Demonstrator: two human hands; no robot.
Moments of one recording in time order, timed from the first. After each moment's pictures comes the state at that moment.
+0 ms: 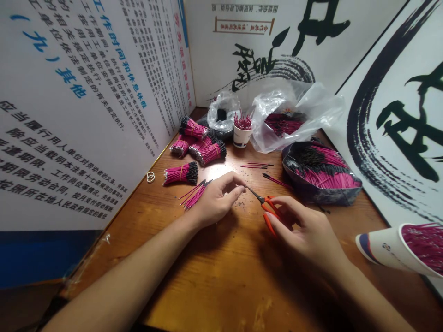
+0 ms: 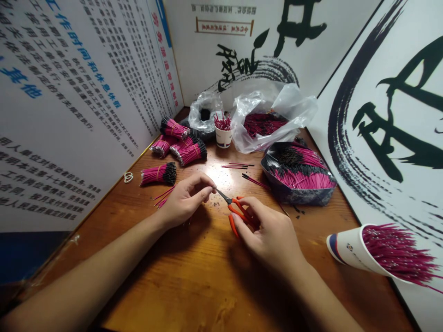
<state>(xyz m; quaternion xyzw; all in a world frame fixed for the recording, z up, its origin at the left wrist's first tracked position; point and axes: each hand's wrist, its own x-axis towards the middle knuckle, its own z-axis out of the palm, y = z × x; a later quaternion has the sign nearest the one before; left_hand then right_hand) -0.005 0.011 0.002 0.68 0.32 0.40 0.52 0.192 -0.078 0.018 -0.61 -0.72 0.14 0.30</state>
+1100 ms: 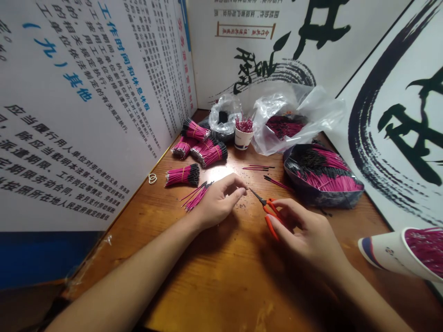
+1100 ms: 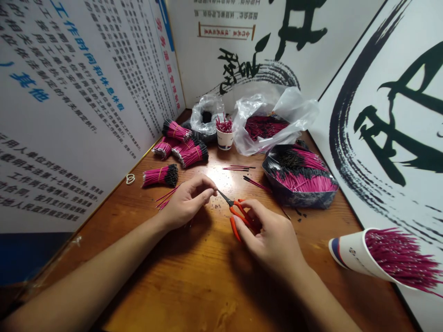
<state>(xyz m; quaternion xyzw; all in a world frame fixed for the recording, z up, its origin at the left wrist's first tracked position) -0.006 0.012 0.000 0.68 0.32 0.40 0.53 0.192 -0.079 0.014 -0.61 -0.71 0.17 0.32</state>
